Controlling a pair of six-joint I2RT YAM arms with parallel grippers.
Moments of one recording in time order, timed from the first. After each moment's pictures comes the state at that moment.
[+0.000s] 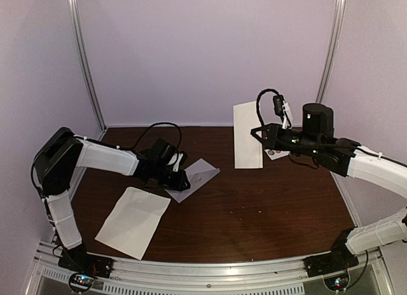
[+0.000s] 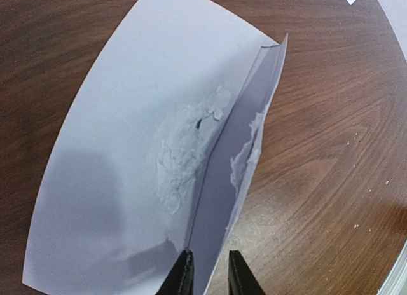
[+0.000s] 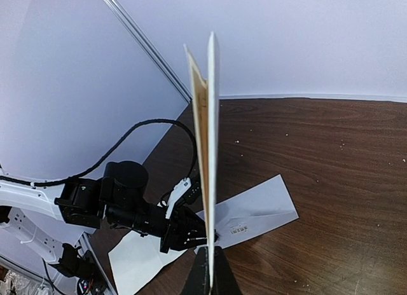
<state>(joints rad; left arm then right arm) -0.72 1.88 1.09 -0.13 0.20 -0.45 0.64 1.17 0.95 -0.01 -0.19 0.53</state>
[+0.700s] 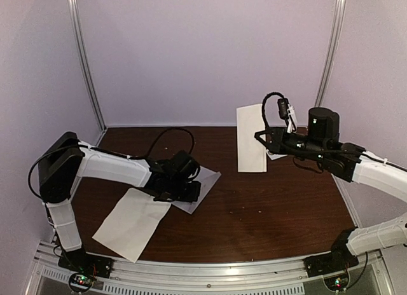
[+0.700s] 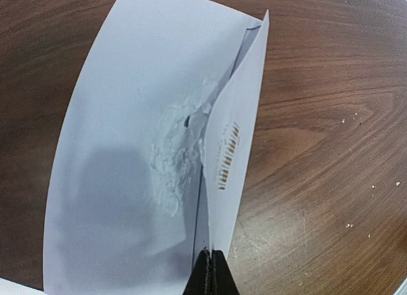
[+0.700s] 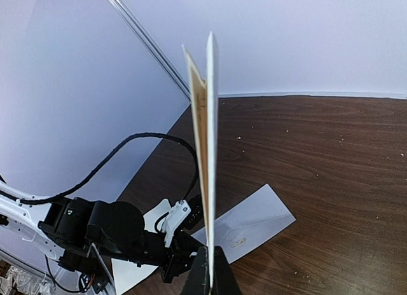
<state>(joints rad) -0.94 1.88 1.14 -0.25 -0.08 -0.67 0.64 1.11 0.90 -0.01 -0.20 0.53</state>
